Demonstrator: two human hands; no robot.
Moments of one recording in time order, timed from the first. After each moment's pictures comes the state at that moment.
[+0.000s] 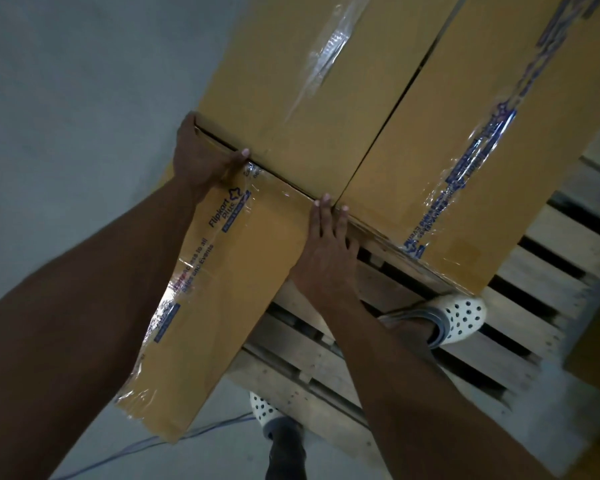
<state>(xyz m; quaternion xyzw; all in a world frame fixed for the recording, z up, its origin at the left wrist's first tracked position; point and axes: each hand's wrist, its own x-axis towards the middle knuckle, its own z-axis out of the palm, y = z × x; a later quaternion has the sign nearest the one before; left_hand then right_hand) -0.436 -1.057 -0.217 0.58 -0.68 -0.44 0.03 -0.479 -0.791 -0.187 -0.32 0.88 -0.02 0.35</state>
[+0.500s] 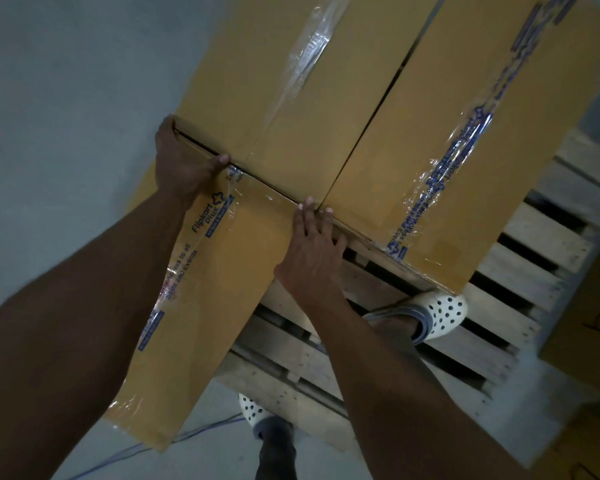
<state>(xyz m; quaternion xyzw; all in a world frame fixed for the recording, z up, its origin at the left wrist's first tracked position) -0.443 -1.049 -0.225 0.56 -0.73 -0.39 0.05 -0.492 -0.801 -0.177 -0.32 0.87 0.02 0.39</state>
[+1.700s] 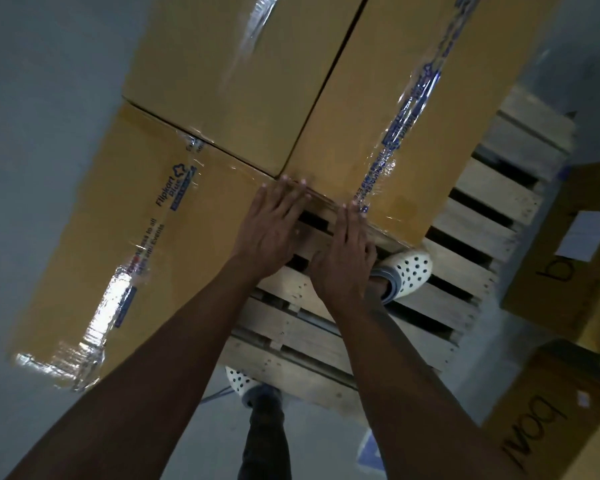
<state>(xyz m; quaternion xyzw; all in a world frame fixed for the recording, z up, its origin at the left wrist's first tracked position) -0.436 -0.826 -0.202 0.10 -0.97 -0.13 -0.20 -0.480 -0.680 -0.182 -0.13 0.95 -0.12 0.26</state>
